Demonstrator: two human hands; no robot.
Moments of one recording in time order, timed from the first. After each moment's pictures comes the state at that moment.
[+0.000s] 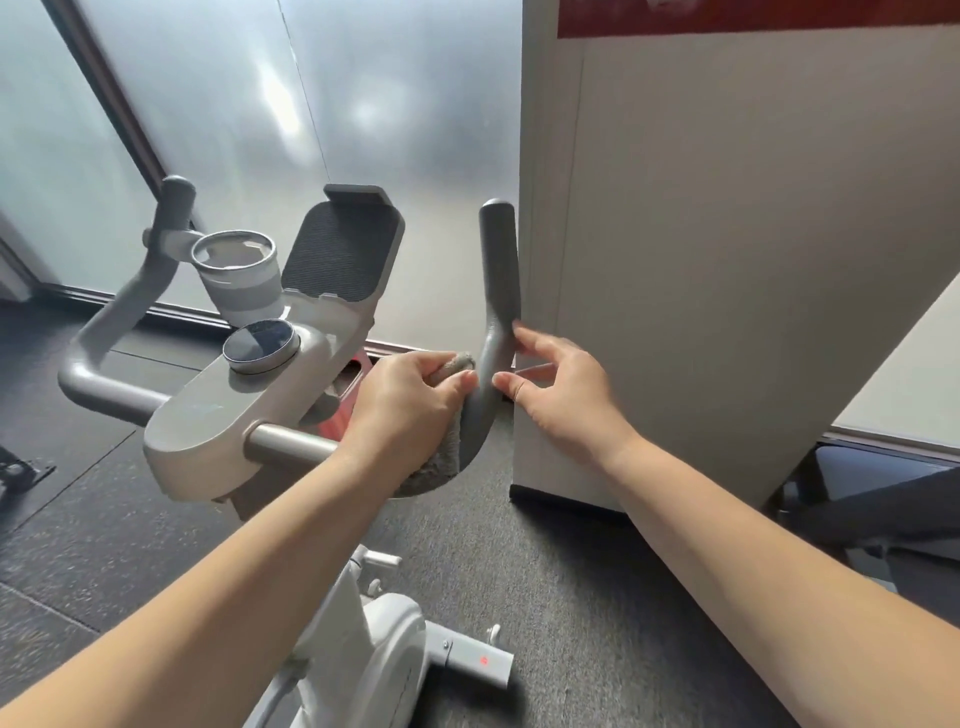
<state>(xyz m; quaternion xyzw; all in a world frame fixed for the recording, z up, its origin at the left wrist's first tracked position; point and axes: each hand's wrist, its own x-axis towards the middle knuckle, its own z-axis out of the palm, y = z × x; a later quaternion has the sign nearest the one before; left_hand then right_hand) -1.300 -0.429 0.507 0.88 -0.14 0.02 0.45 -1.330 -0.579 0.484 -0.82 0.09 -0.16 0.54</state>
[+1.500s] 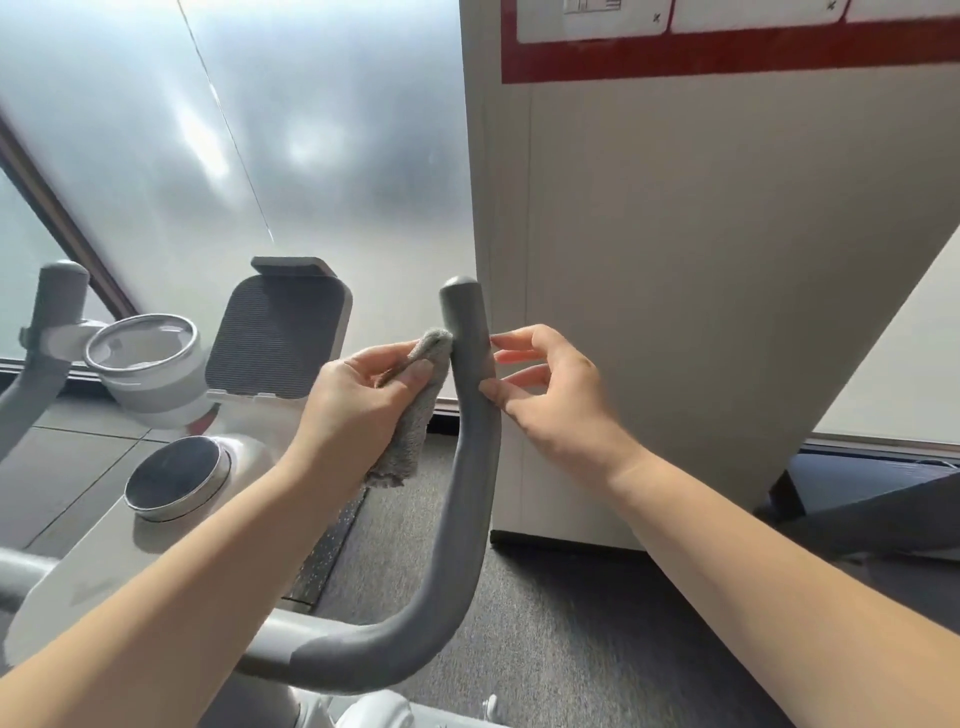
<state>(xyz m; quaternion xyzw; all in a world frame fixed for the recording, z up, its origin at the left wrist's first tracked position) -1.201 -0.452 0.528 0.73 -0.16 -0.06 0.66 -1.265 -0.611 0.509 -0.80 0.08 -0.22 0.56</state>
